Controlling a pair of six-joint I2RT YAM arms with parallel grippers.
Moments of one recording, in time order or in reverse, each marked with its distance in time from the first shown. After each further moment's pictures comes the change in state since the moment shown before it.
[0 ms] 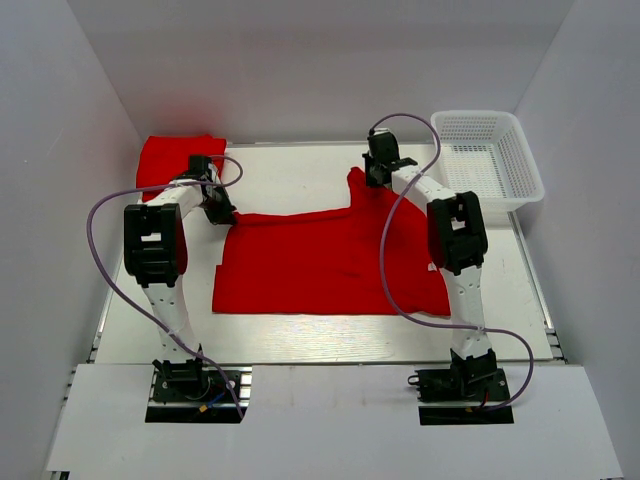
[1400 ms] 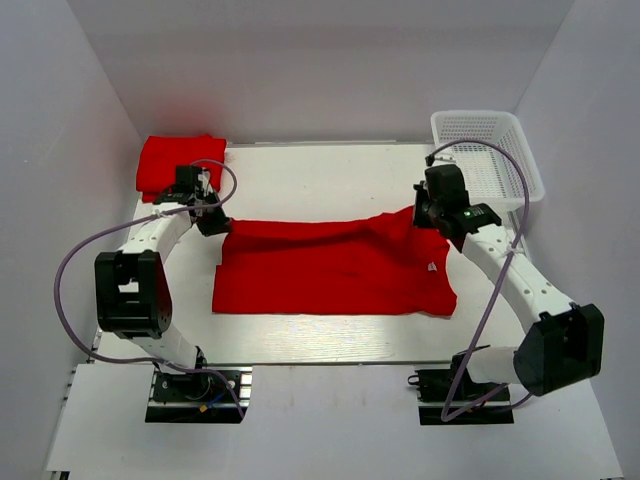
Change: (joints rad) left arm -0.019 -0.448 -0.326 0.011 -0.021 -0.009; right arm -0.006 -1.011 -0.774 -0.188 0.028 0.089
